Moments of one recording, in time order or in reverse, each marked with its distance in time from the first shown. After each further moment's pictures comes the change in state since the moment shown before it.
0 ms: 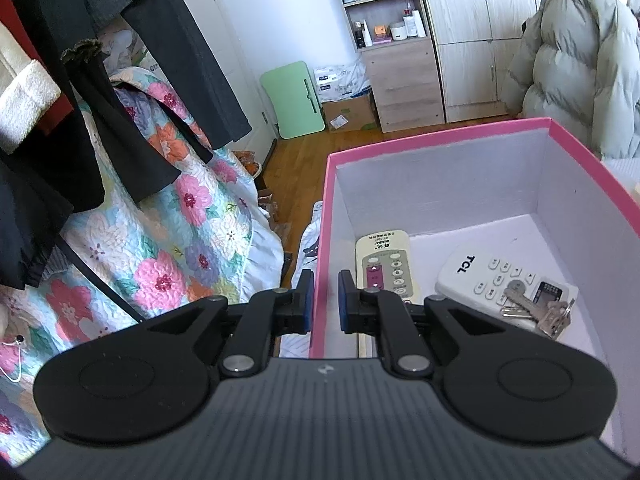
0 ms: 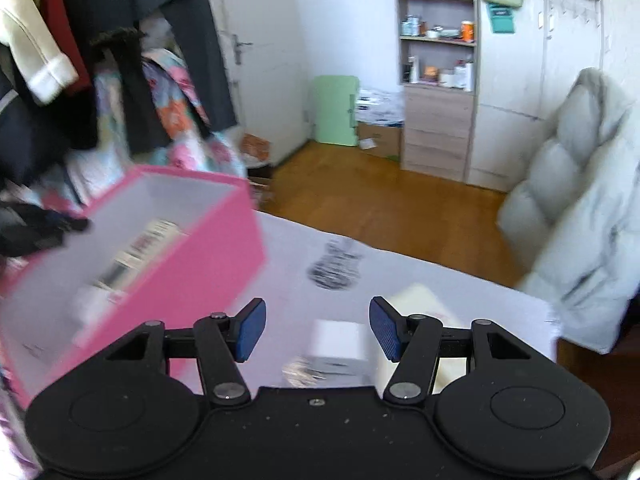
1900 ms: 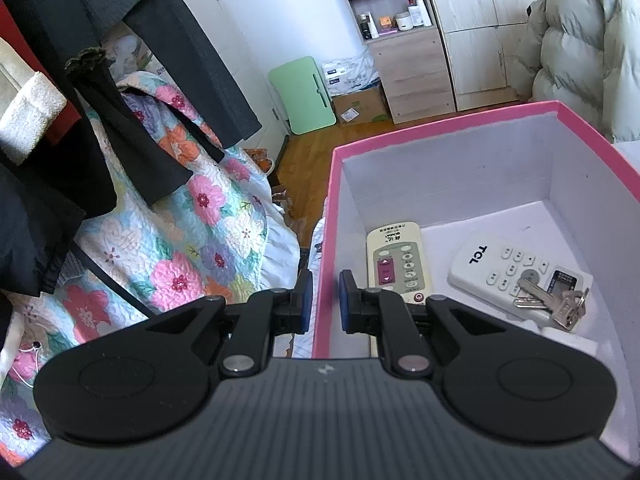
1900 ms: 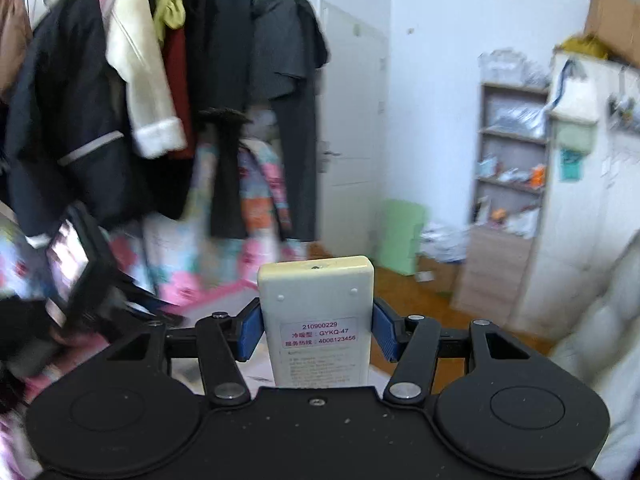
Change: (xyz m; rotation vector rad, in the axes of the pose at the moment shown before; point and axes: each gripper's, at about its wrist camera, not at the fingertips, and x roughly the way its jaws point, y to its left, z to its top) left arm 0.001 -0.003 0.000 0.035 0.018 0.047; right arm -0.040 0.098 0.059 -0.173 -0.357 0.250
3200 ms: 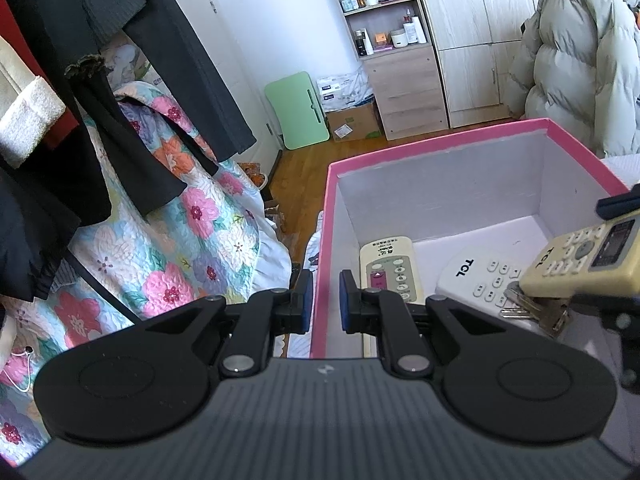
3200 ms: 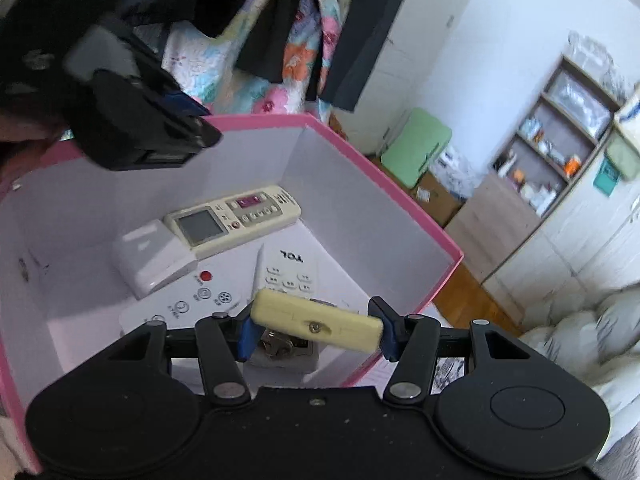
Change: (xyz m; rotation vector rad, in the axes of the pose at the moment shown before) left arm -0.005 0.000 -0.003 -0.012 -0.052 -0.027; right arm 0.097 0.079 -0.052 -0.361 0.432 -0.140
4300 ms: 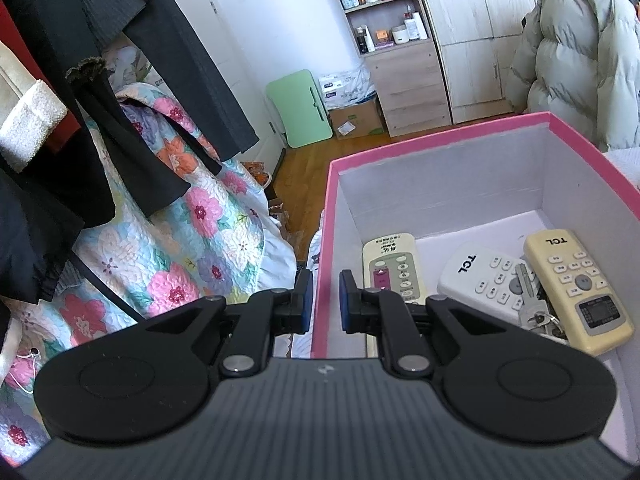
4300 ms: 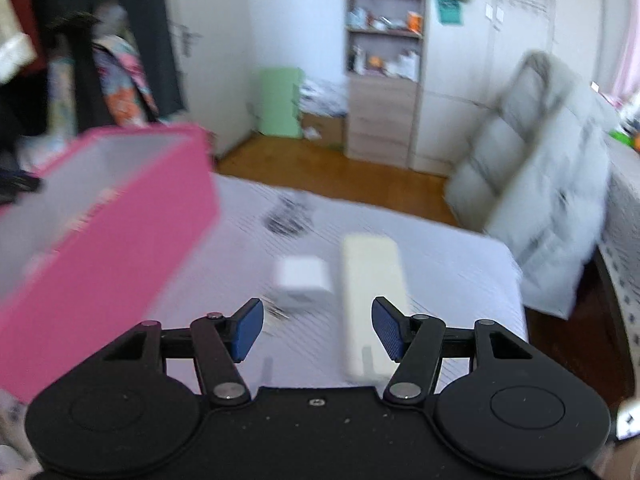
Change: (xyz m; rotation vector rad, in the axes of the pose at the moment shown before) left arm 0.002 0.000 0.000 0.016 0.013 0.017; right arm -0.048 -0.114 -0.161 0.627 0.073 -0.173
